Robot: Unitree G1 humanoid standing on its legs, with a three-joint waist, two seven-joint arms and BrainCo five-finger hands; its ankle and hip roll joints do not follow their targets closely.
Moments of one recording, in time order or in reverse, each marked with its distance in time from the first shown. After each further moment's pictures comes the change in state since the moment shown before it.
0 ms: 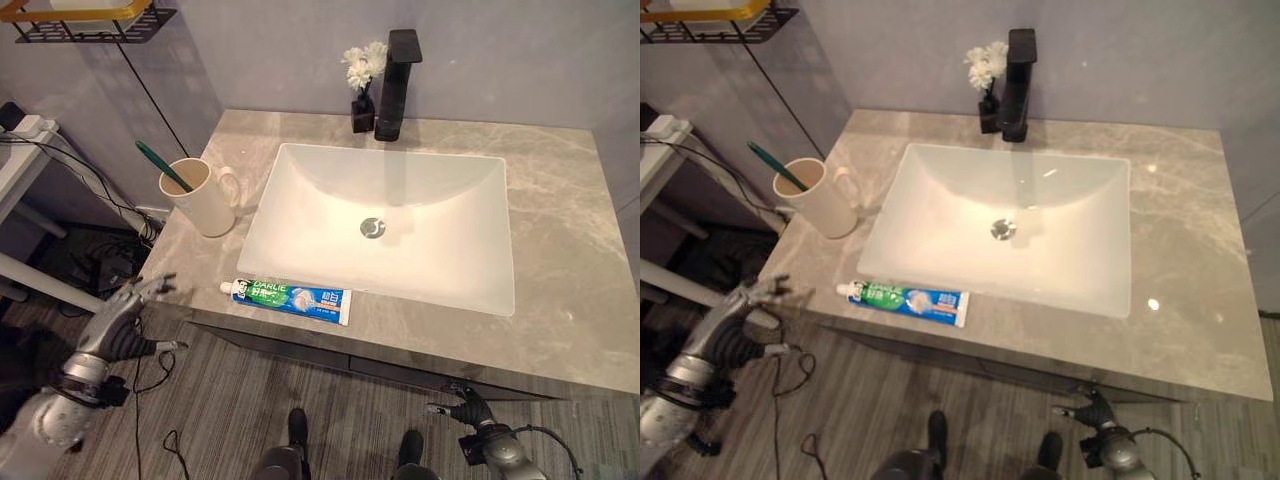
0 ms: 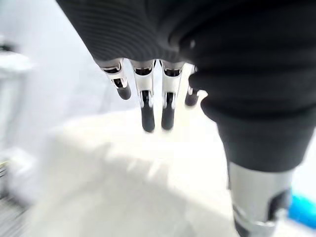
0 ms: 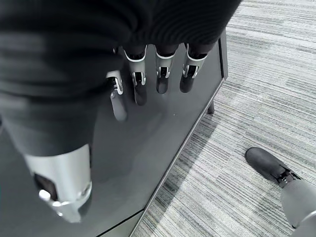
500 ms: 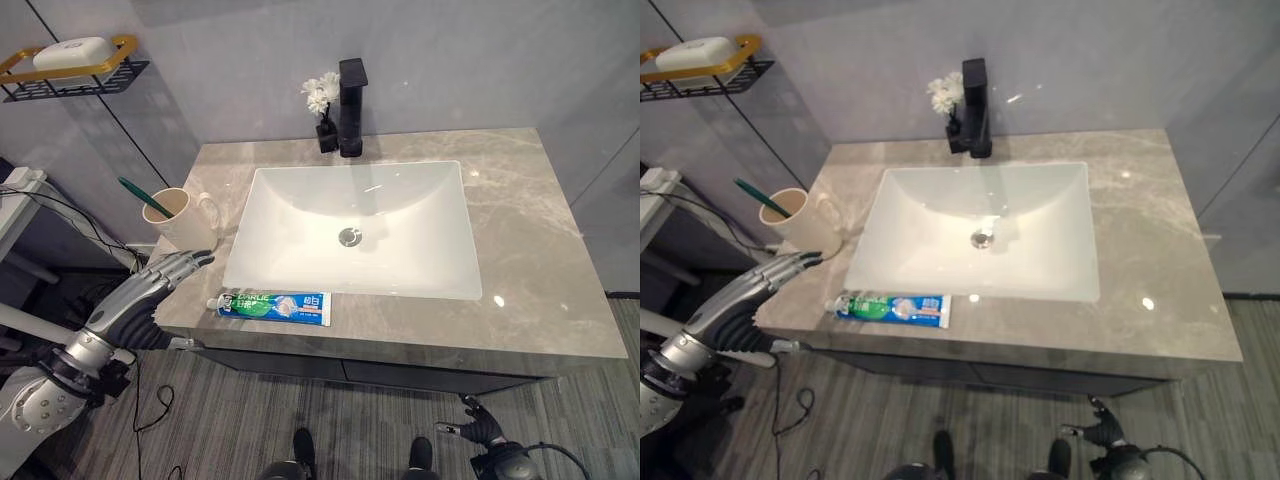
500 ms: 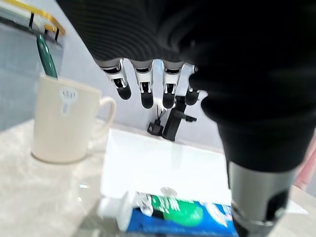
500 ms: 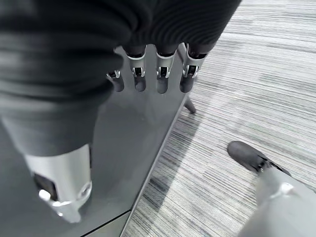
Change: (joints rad) left arm -0.033 0.078 -0.089 -0.085 -0.059 -0.043 -0.096; right arm 0.077 -0.024 -0.009 -0.022 -0.020 0.002 0.007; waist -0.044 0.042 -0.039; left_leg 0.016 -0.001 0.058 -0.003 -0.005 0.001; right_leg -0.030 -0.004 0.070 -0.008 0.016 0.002
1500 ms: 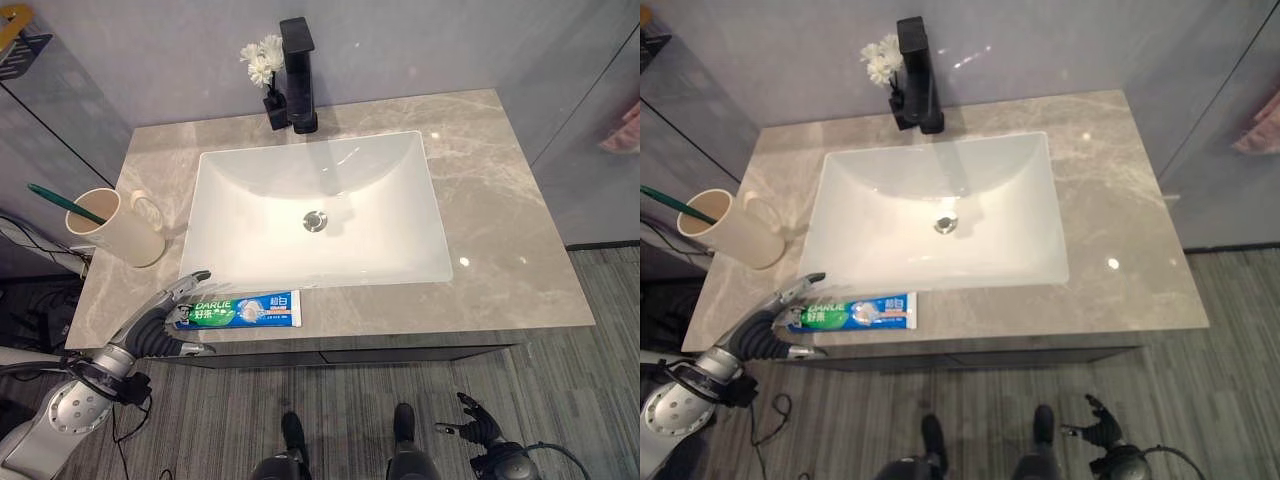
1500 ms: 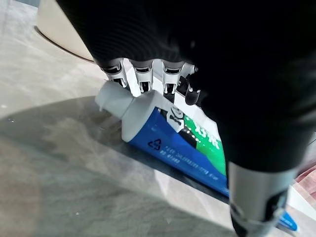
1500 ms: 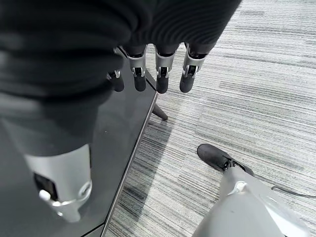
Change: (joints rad) left arm -0.107 -0.163 -0.131 0.159 -0.140 0.069 -0.089; right arm 0.004 -0.004 0.002 -0.037 -0.020 0.001 -0.001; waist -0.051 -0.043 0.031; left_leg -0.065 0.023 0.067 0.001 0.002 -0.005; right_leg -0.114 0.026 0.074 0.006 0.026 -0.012
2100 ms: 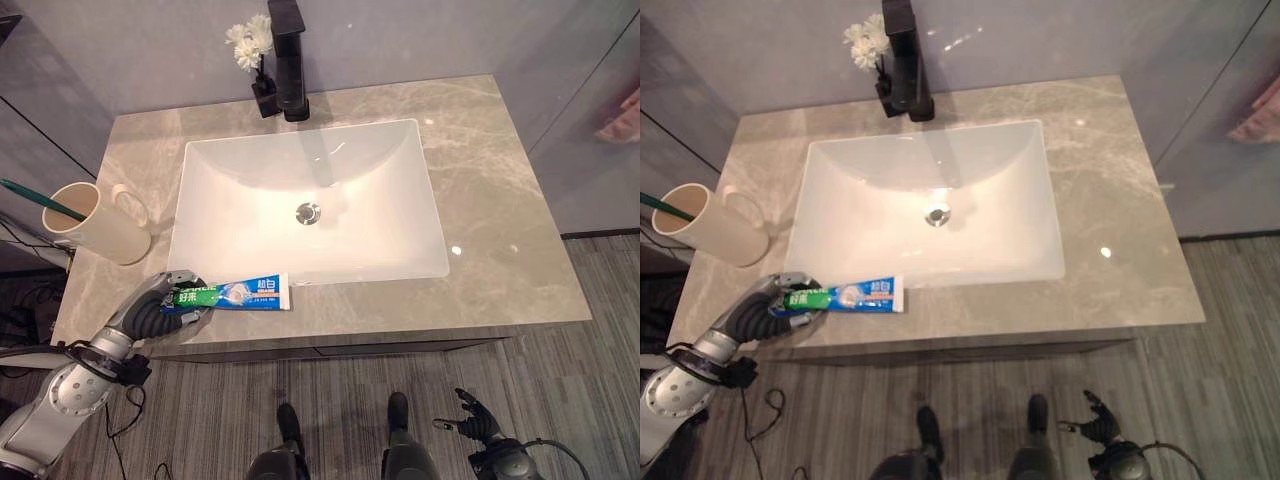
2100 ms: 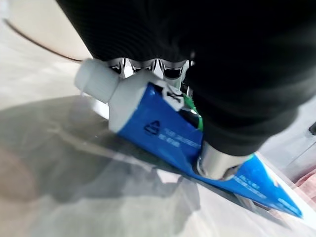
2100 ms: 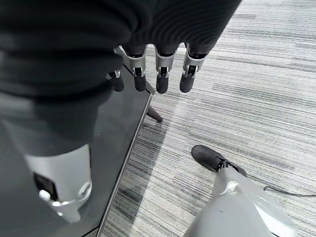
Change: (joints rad) left arm -0.090 0.005 0.003 0.032 0.006 0.012 0.011; right arm -0.002 0.000 -0.001 -0.008 0.000 -0.001 -0.001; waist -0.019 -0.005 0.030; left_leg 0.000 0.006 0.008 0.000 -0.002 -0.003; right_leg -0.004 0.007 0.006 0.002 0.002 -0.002
